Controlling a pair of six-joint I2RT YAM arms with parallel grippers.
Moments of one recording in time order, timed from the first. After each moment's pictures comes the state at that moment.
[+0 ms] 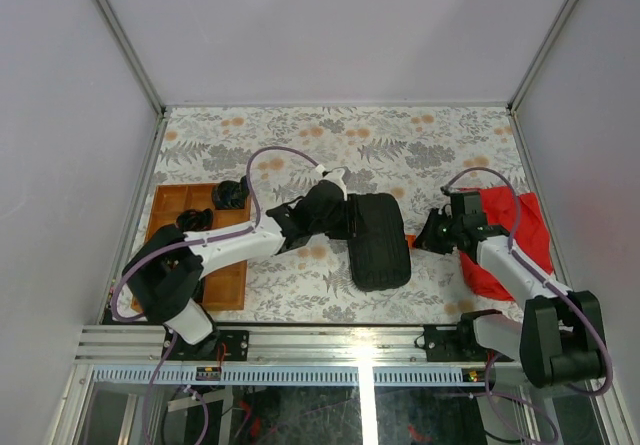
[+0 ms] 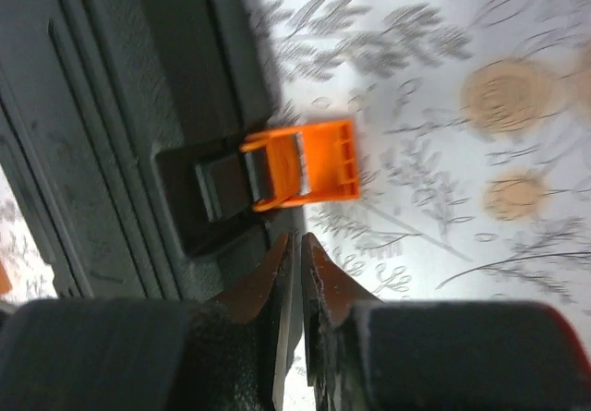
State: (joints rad) left arm -0.87 1.61 0.98 0.01 0.08 -0.79; right arm 0.13 1.15 0.54 -0.34 -0.29 0.45
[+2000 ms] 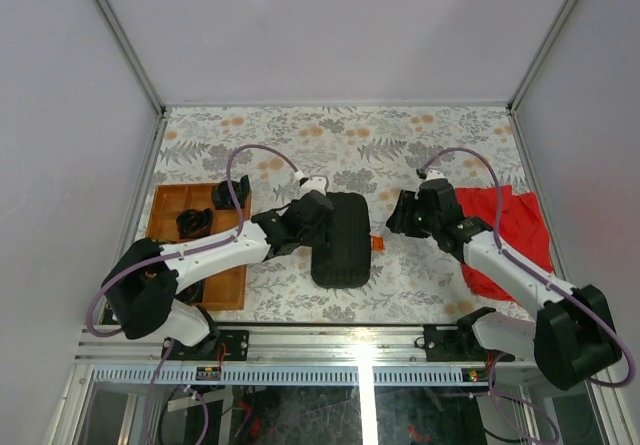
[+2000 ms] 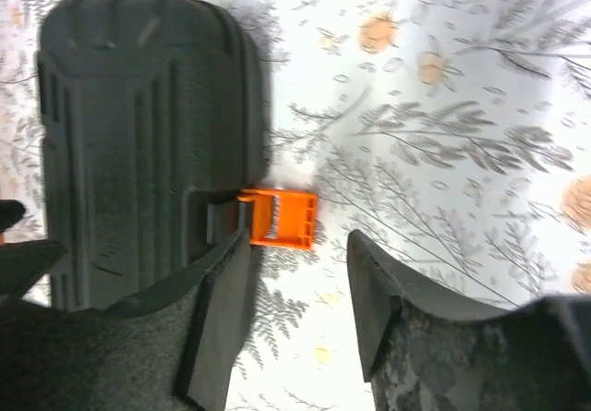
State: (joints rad) left arm -0.88 1.46 0.92 -0.32 -0.26 -0.66; right arm 0.43 1.20 0.67 -0.24 -0.07 0.53
